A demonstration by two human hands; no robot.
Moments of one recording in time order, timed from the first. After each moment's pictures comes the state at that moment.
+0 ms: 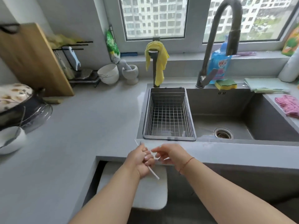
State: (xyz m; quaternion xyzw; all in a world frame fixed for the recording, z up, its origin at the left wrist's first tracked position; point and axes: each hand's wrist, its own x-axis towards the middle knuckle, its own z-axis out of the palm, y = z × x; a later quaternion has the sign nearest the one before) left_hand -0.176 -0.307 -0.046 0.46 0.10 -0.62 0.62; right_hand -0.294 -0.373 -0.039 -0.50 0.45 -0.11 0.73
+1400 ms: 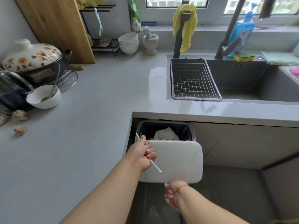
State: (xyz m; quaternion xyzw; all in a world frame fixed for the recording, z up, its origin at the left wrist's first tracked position) left_hand -0.118 -0.124 -0.089 0.46 0.16 -0.64 0.59; right_hand -0.267 -0.115 -0.181 -0.24 0.67 0.05 0.70
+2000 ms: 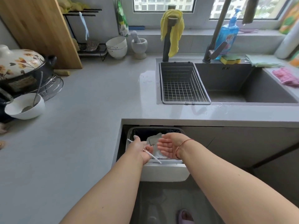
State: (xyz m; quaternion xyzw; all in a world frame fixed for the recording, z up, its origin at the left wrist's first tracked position) left_hand -0.122 -0.182 -0.098 0.51 0.19 -0.59 0.60; right_hand -0.242 -0.242 -0.073 -0.32 0.58 -0.05 0.75
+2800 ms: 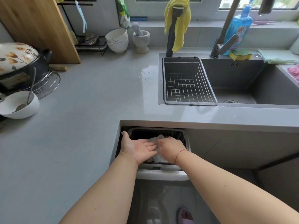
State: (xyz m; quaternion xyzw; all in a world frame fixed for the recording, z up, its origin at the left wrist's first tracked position) left_hand -0.102 -0.194 -0.101 0.34 0.19 -0.70 0.60; right_hand -0.228 -0.264 -0.112 -0.88 0.39 0.14 0.24
